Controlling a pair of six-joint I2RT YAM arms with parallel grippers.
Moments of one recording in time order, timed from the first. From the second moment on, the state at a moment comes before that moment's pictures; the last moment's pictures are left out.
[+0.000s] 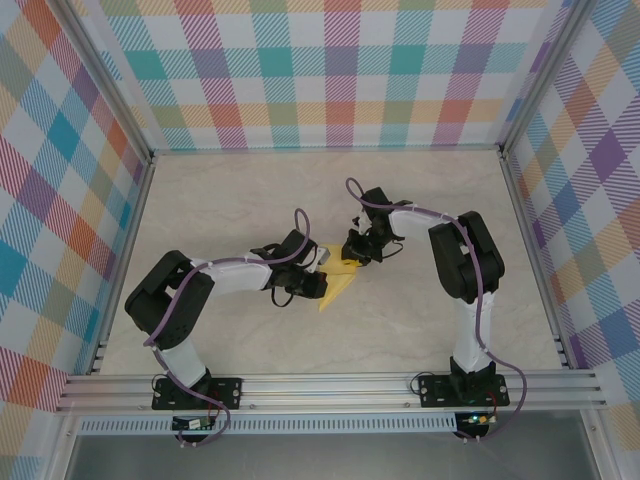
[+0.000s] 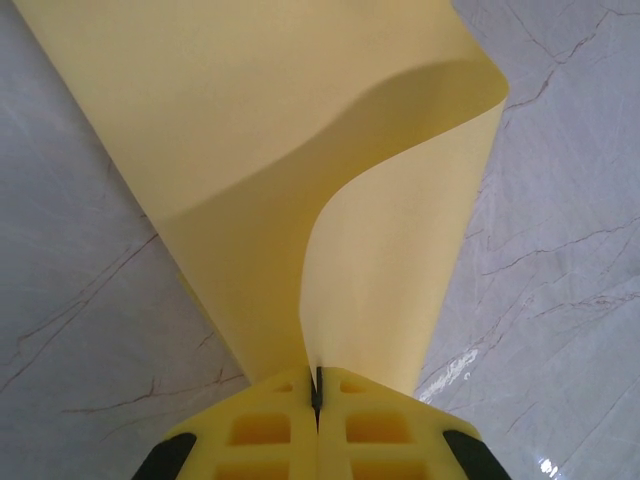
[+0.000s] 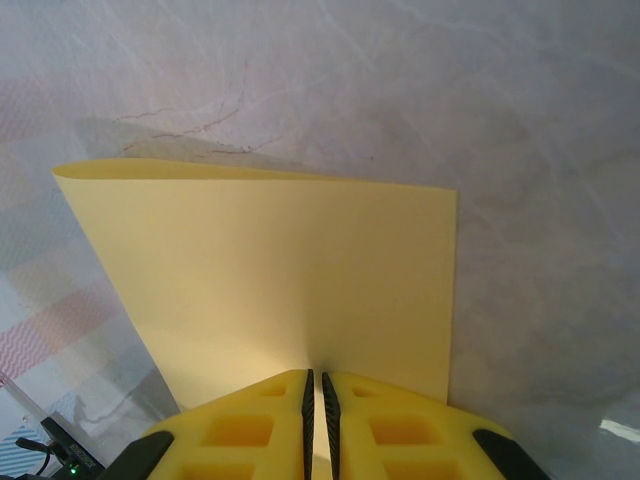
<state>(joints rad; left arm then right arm) -0.69 1.73 0.90 -0.24 0.33 -0.39 0.45 2.05 1.33 -0.61 -0.55 0.58</state>
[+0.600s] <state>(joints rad) -0.69 1.73 0.90 -0.24 0.33 -0.40 0.45 2.05 1.33 -0.61 -0.54 0.58</state>
